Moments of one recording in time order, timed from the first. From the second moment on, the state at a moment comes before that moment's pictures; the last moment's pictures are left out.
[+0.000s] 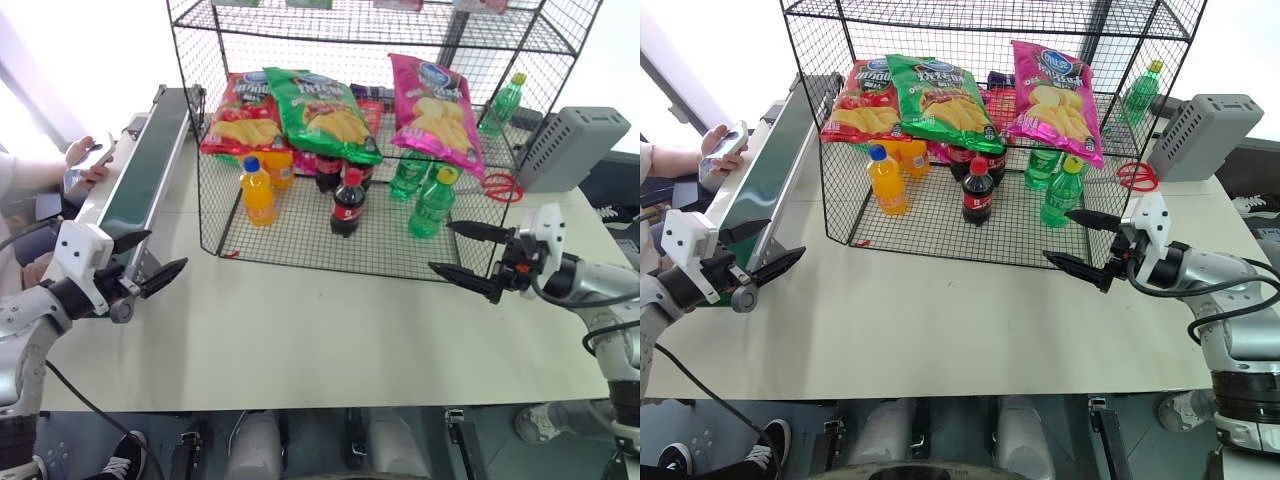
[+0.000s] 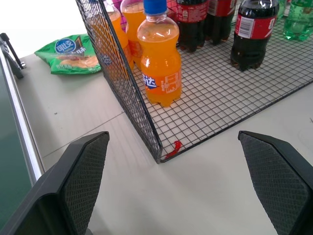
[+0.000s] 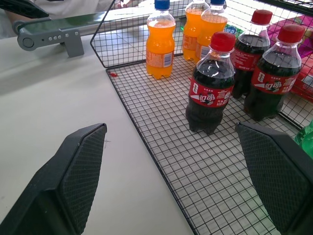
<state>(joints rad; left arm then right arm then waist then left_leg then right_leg) -0.01 0.78 0.41 -0.09 -0.48 0.28 -0.86 -0.20 -0.78 -0.23 -0.09 0.56 0.29 1.10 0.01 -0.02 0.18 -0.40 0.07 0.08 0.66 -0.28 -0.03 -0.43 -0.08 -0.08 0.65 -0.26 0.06</state>
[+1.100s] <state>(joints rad) -0.04 0.78 0.40 -0.08 -0.44 0.25 -0.87 -0.21 -0.77 -0.21 -0.07 0.51 0.26 1.10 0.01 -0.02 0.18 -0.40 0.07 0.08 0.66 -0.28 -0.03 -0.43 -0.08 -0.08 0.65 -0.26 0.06</state>
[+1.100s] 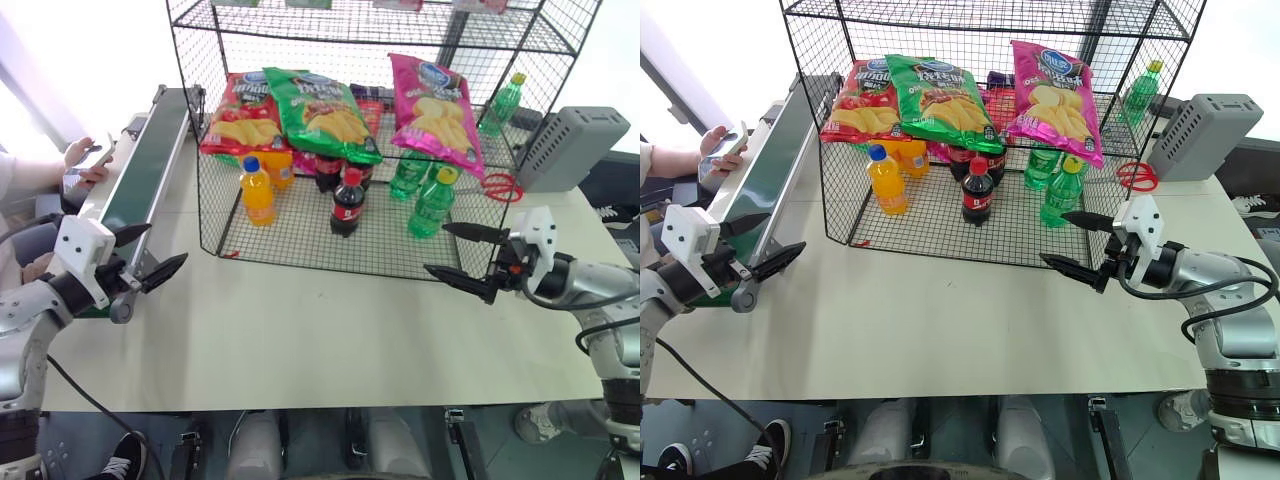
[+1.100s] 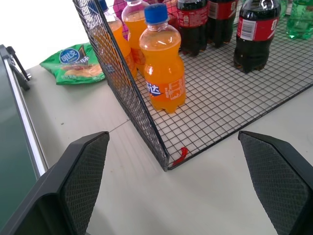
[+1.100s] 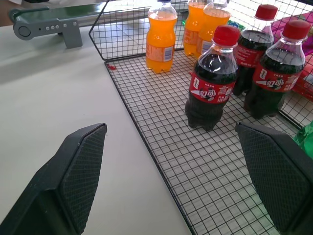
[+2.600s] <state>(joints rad) -0.04 0.76 0.37 -0.08 -0.43 0.25 -0.87 -0.21 -0.77 -0.19 -0.06 0.47 0.21 1.12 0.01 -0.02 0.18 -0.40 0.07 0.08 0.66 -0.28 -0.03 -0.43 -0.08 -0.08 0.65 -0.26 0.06</state>
